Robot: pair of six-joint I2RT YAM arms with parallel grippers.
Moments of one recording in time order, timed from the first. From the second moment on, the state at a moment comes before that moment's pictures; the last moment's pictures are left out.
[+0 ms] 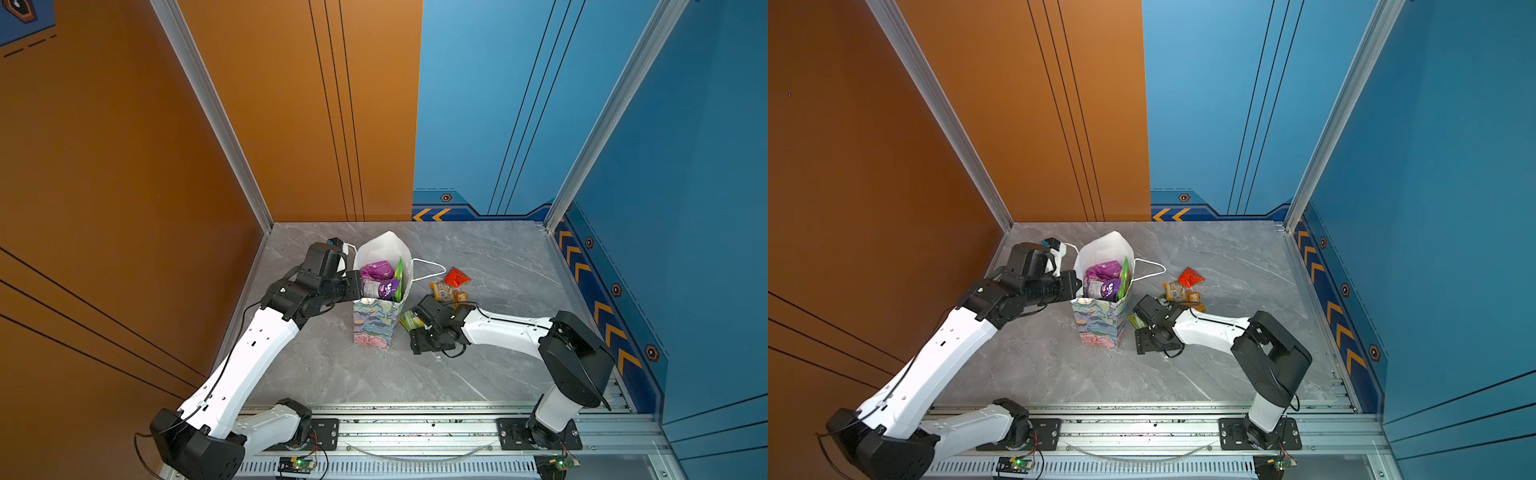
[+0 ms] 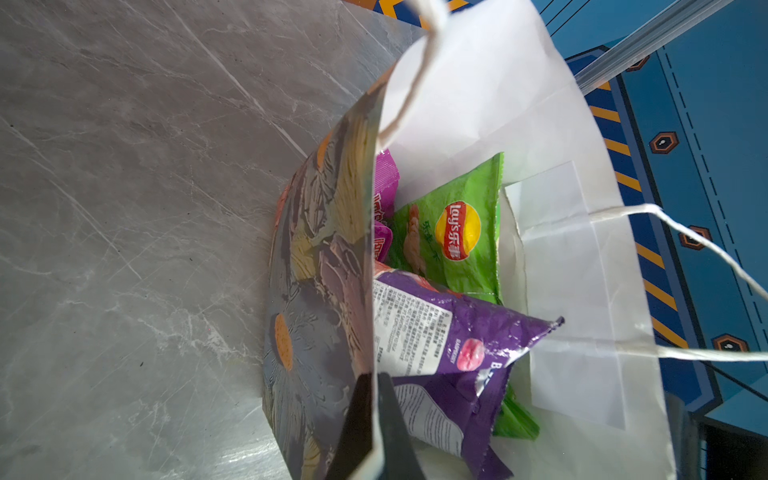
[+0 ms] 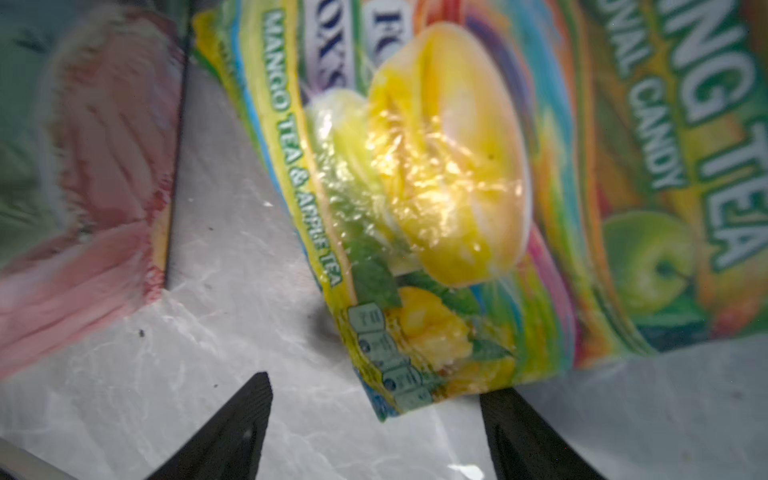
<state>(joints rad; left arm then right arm) -0.42 1.16 1.22 -0.82 0.08 -0.52 0.87 1.70 1.01 -0.52 -0.03 0.67</state>
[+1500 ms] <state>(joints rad) -0.42 1.16 1.22 -0.82 0.08 -0.52 0.50 1.86 1.20 -0.61 -0.20 0.38</state>
